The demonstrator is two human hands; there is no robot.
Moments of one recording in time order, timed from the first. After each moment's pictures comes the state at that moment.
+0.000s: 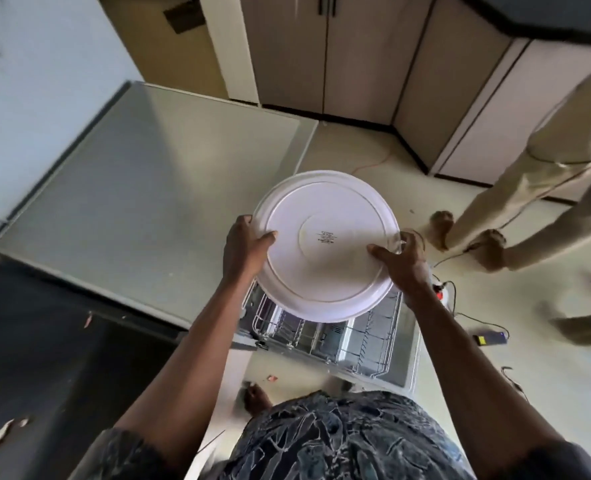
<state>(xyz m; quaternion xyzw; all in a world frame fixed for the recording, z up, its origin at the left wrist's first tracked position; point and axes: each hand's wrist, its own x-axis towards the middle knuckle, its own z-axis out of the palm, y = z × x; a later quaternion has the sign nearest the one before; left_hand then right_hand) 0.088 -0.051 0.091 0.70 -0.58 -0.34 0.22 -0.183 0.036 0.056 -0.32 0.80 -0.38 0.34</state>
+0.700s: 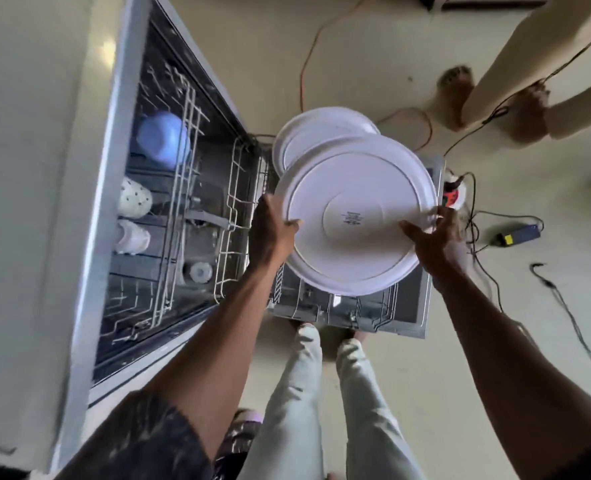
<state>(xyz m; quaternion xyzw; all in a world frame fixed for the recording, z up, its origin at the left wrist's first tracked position) -0.074 -0.081 -0.192 0.69 -0.62 -0.38 0.02 -0.308 0.055 -0.220 -0.18 0.87 -0.30 0.34</state>
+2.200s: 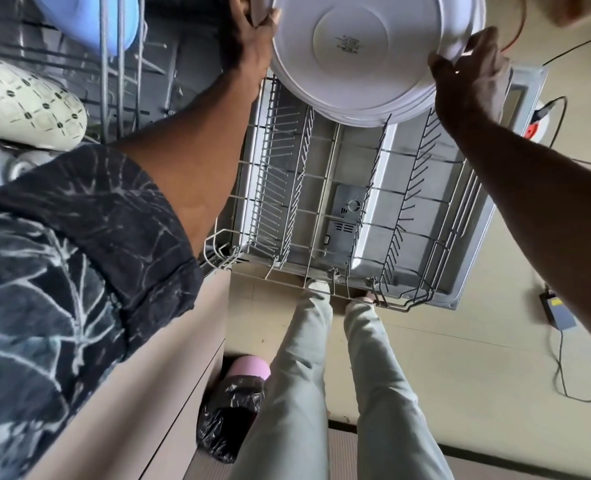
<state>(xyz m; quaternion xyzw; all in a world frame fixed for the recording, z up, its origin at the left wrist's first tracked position) -0.067 -0.295 -0.401 0.70 -0.55 -0.42 0.20 -0.317 -0.125 -0.388 -0.27 0.88 -0.24 0.30</state>
